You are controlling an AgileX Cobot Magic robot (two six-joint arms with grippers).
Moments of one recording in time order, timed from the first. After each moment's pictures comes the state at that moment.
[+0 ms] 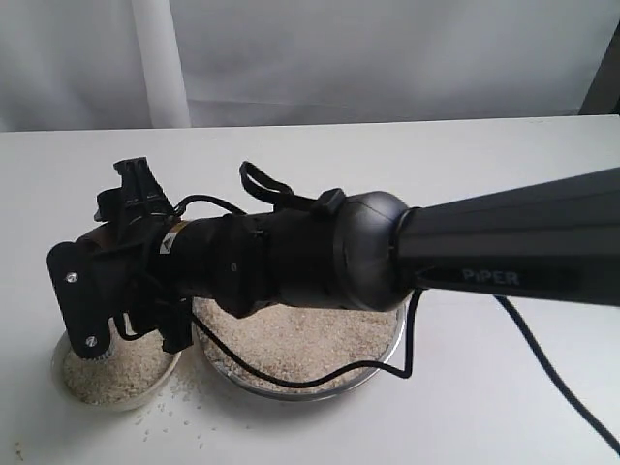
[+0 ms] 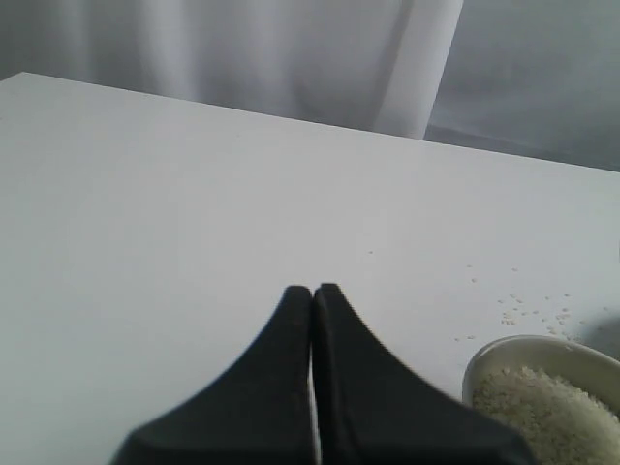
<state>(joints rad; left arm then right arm) 0.07 0.00 0.00 0.20 0.34 -0.34 0.99 2.04 -1.36 0.53 -0.05 -1.73</state>
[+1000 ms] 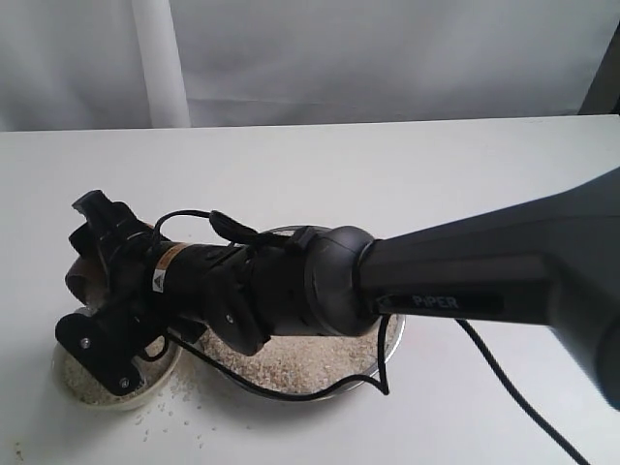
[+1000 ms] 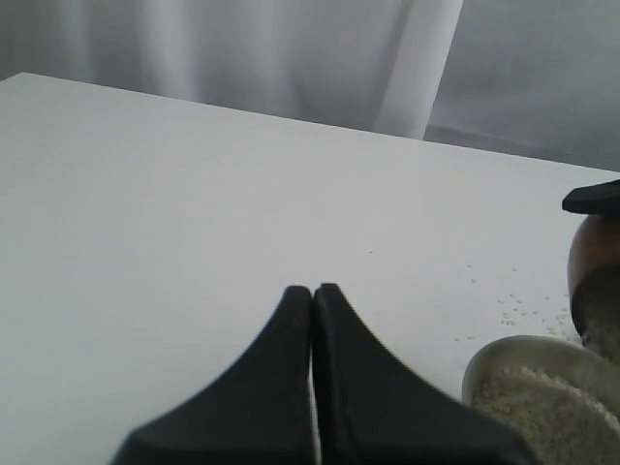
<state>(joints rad) 0.07 0.00 0.00 0.20 0.34 -0.34 1.00 2.13 -1.36 0.18 -0.20 -1.81</state>
